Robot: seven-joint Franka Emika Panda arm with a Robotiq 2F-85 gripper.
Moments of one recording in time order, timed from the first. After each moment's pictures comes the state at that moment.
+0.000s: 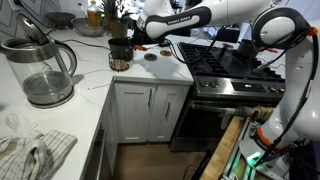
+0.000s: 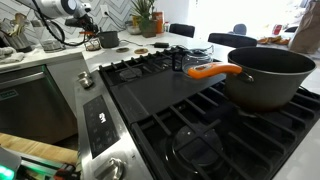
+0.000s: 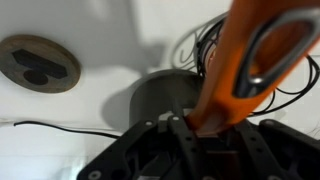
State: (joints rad) arm 0.17 0.55 0.00 -1.43 -0.11 2.51 0.33
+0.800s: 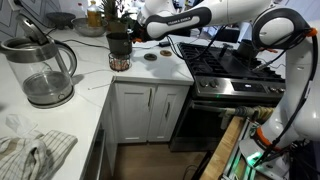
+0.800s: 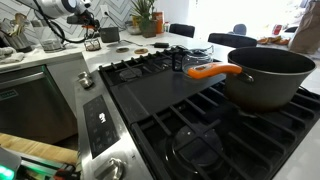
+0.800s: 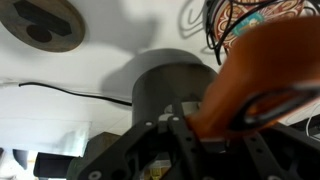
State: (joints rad) arm 0.19 0.54 -0.05 -1.42 -0.16 2.61 0.34
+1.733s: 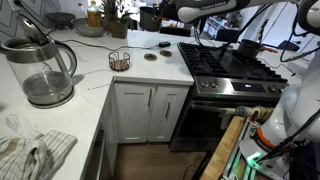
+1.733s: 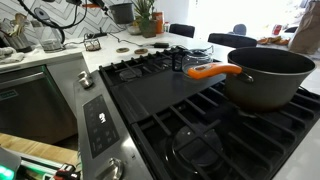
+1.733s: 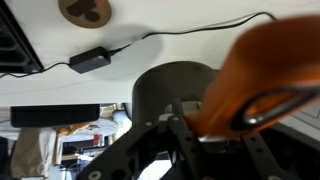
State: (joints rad) arm 0.28 0.21 -0.31 -1.67 -0.45 2.63 0.86
